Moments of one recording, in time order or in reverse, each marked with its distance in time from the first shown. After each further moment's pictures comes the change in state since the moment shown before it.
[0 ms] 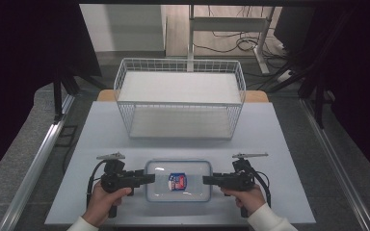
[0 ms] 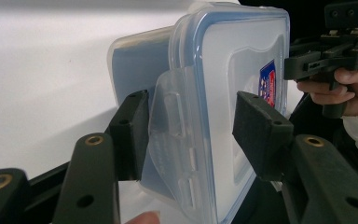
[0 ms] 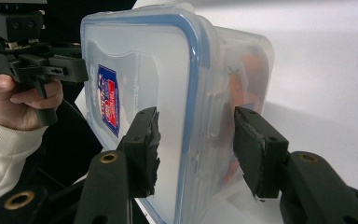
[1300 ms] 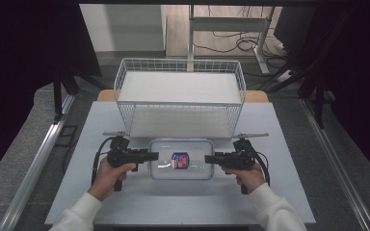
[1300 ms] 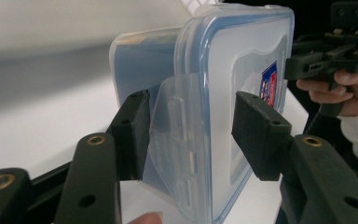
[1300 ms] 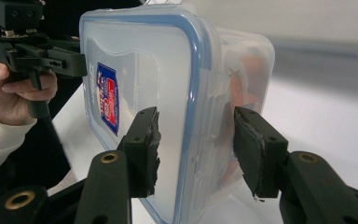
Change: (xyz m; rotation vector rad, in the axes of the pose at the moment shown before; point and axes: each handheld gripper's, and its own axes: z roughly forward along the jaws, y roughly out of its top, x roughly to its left) left arm 0.033 0.066 0.020 -0.021 -0.035 0.043; right arm -0.015 0.057 0.001 -0.055 -0.054 -0.106
